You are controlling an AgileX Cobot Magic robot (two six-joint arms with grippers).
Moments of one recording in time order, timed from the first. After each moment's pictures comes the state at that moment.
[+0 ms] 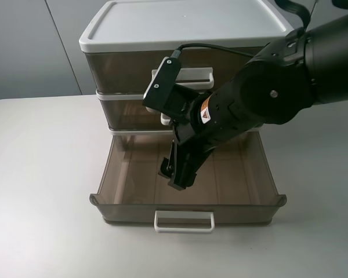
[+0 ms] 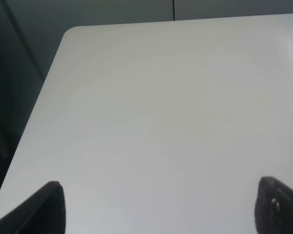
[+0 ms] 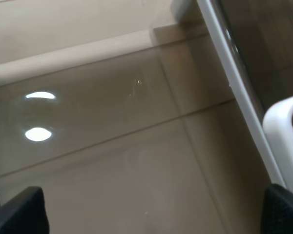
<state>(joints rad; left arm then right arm) -0.05 0.00 -0.51 0.19 1.08 -0.09 0.85 1.64 -0.89 -0.04 0.33 -0.36</state>
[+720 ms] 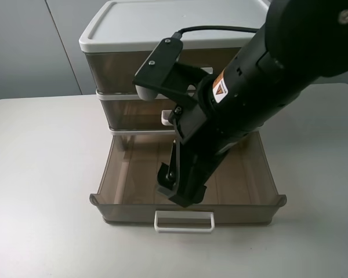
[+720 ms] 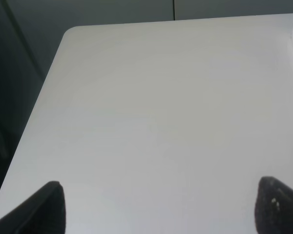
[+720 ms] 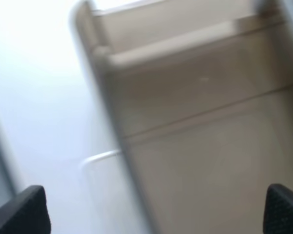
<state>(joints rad) -0.05 0.00 -0.51 0.19 1.08 -0.09 0.94 1.44 -0.97 0.19 0.73 -0.40</state>
